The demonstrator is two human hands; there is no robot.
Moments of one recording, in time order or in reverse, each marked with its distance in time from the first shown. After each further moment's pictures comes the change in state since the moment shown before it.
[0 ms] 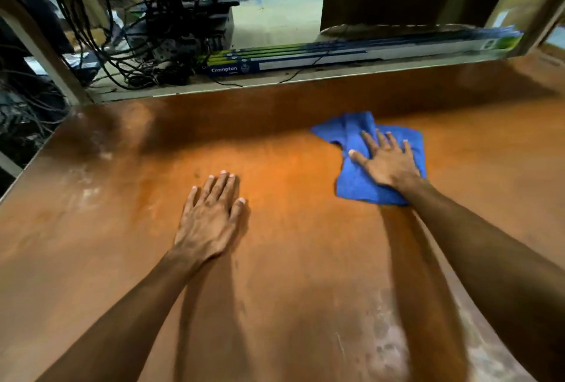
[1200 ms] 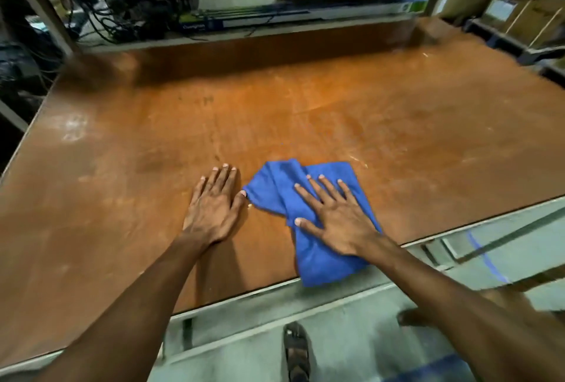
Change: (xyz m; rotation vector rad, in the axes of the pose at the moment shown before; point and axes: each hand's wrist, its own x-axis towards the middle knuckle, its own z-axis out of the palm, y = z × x) left_hand -0.261 0.102 -0.012 -0.045 -0.033 0.101; right_hand -0.429 0.010 0.021 -0.026 -0.056 -0.383
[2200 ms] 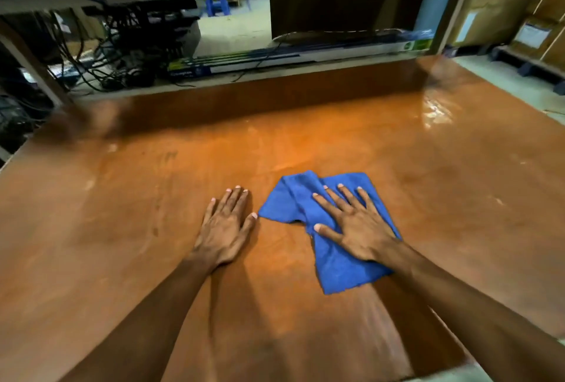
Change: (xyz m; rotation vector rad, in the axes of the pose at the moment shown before) left_hand 0.154 0.109 0.027 -0.042 -0.004 -0.038; right_hand 0.104 0.214 -0.026 -0.040 0.054 -0.046
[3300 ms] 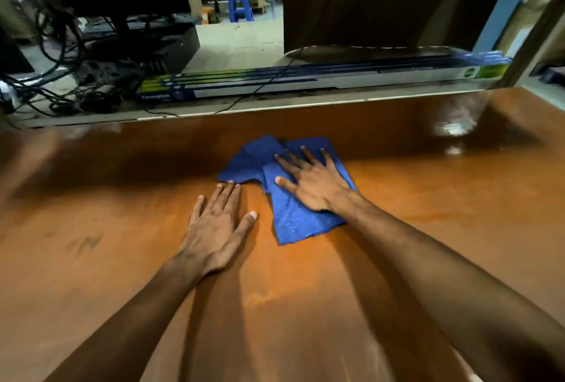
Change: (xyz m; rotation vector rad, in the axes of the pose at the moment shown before) left_hand 0.273 -0.018 0.017 0.051 0.019 -0.161; right_hand 0.390 0.090 0.000 0.014 0.048 -0.136
